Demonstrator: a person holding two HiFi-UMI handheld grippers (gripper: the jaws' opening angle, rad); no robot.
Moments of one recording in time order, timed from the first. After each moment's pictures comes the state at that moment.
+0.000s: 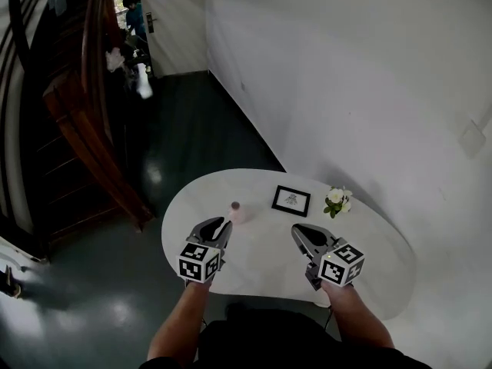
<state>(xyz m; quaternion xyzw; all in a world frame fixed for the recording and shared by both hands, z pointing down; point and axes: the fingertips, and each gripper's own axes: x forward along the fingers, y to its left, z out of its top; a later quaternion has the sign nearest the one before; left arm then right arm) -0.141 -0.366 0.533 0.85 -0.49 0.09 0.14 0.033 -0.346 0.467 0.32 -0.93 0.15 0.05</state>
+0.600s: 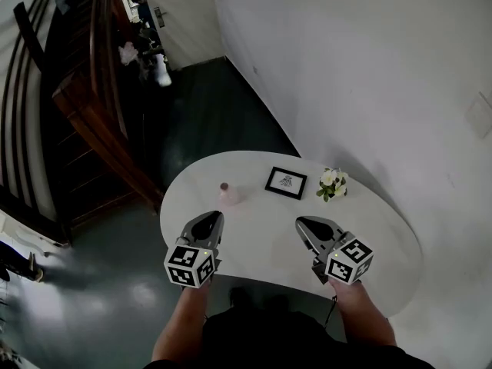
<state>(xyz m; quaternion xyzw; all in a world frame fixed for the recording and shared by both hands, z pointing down) -0.076 -0.318 0.473 0.81 -0.56 0.09 0.11 0.118 -0.323 0.454 0.26 -0.96 0.14 0.02</state>
